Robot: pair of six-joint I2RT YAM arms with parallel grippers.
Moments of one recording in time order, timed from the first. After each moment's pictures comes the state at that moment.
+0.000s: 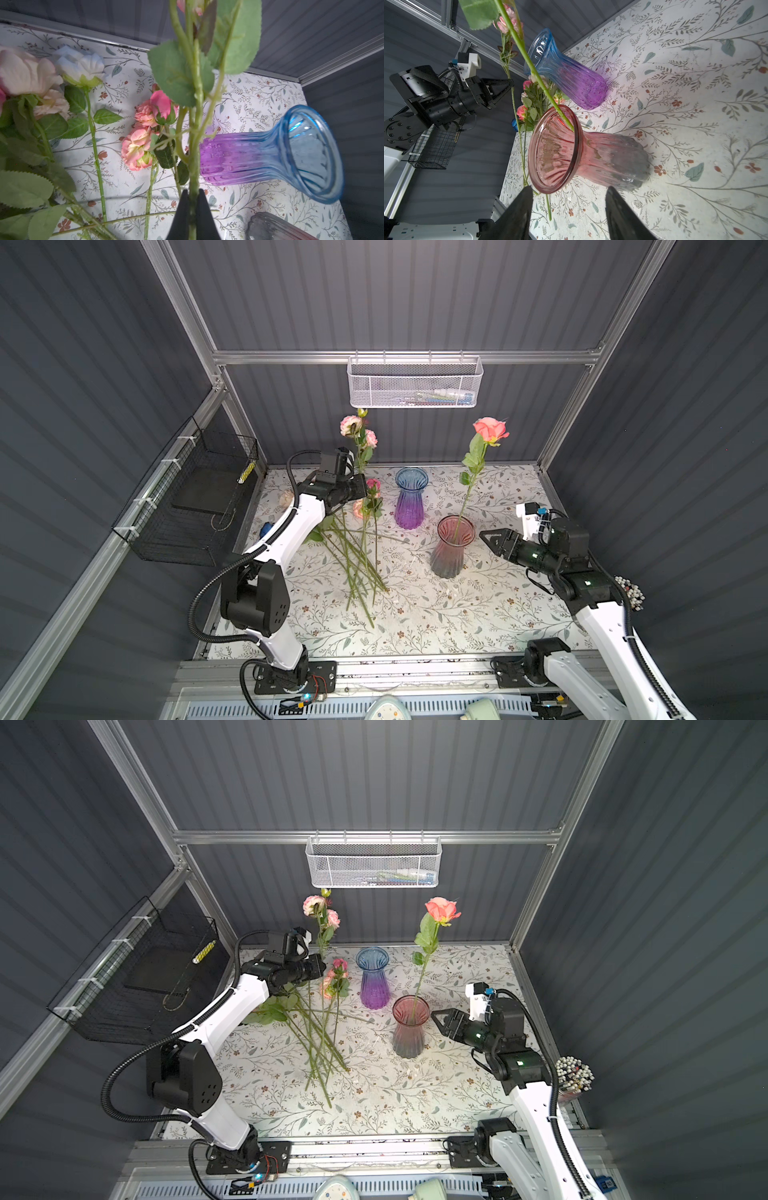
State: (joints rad) left arm -0.33 1.67 1.49 -0.48 0.20 -0.40; right arm 0.10 0.77 0.75 -0.48 -0.56 0.60
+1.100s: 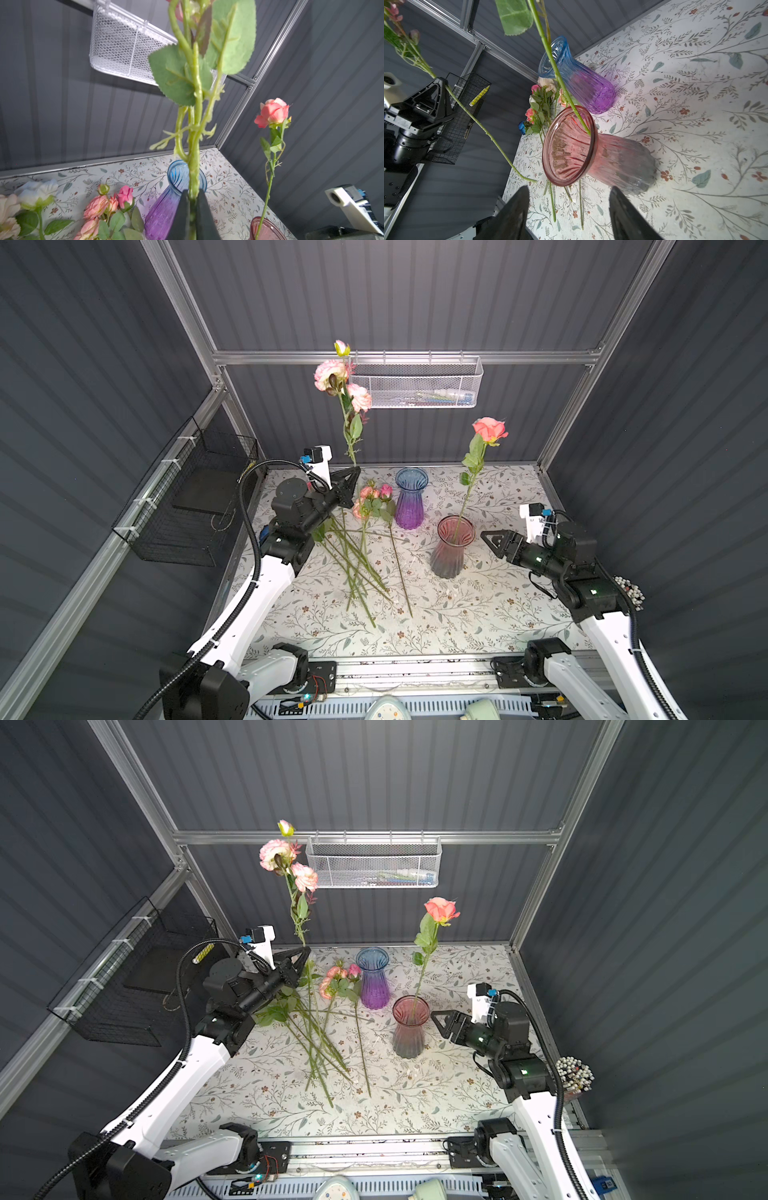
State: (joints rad) left arm -0.35 1.12 1.02 0.17 0.34 -0.39; right arm 0.11 0.72 0.75 -0.47 -0.57 0.60
